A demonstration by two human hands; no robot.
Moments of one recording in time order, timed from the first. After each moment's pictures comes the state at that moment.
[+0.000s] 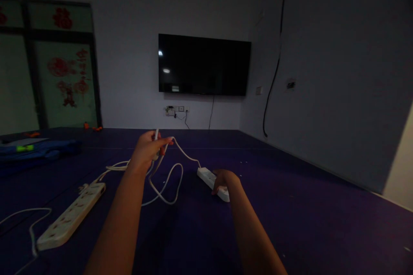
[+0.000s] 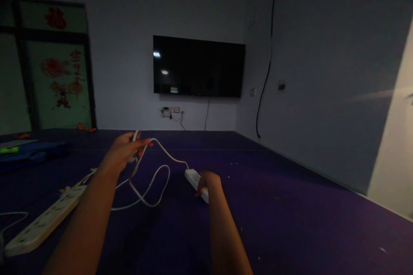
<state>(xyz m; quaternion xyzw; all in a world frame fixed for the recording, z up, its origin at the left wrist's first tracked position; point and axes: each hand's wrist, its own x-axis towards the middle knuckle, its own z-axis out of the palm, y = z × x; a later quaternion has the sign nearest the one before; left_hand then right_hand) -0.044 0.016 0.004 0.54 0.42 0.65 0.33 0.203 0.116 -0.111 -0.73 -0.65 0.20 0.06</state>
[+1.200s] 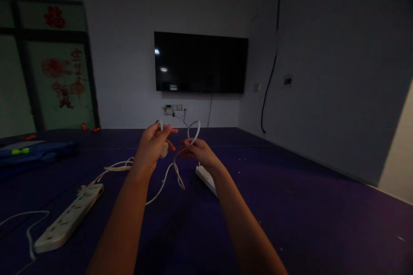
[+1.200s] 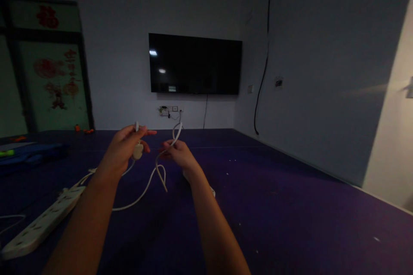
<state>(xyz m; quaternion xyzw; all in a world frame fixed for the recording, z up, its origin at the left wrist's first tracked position) -0.016 -0.007 0.017 0.57 0.37 0.68 0.28 0.124 0.070 -0.038 -0.22 -0.64 0.53 0.51</state>
